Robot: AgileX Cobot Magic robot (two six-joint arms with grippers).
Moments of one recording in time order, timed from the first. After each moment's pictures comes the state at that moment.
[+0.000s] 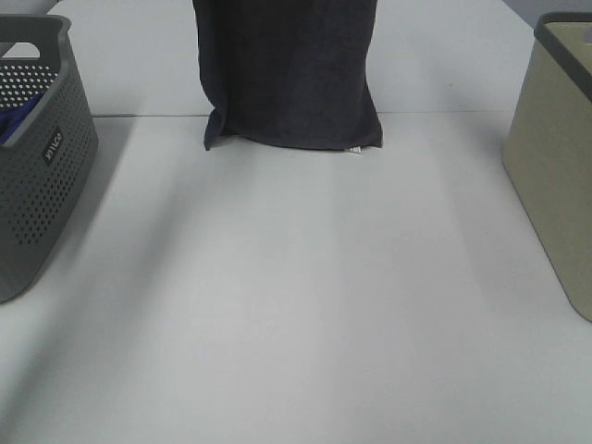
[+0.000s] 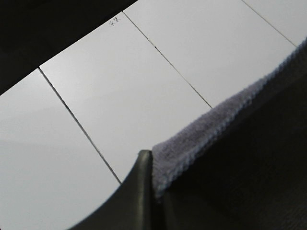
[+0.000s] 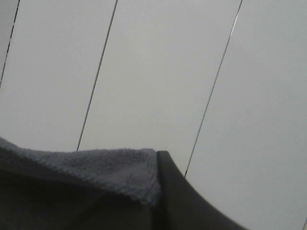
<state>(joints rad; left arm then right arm) -0.29 2.36 -2.48 0.22 -0.40 0.52 0.25 2.11 -2.29 0.11 -0.03 -0.43</state>
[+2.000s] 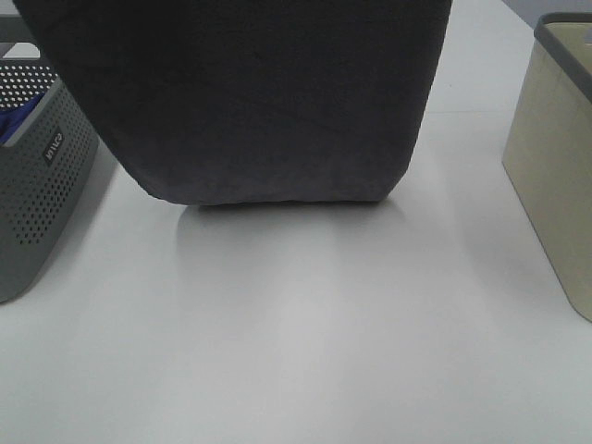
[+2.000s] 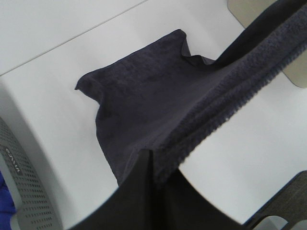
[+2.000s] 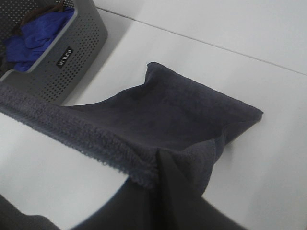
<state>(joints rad) -0.39 1.41 -1.70 -0.18 1.19 0.14 0.26 1.46 -1.82 0.29 1.22 -0.14</state>
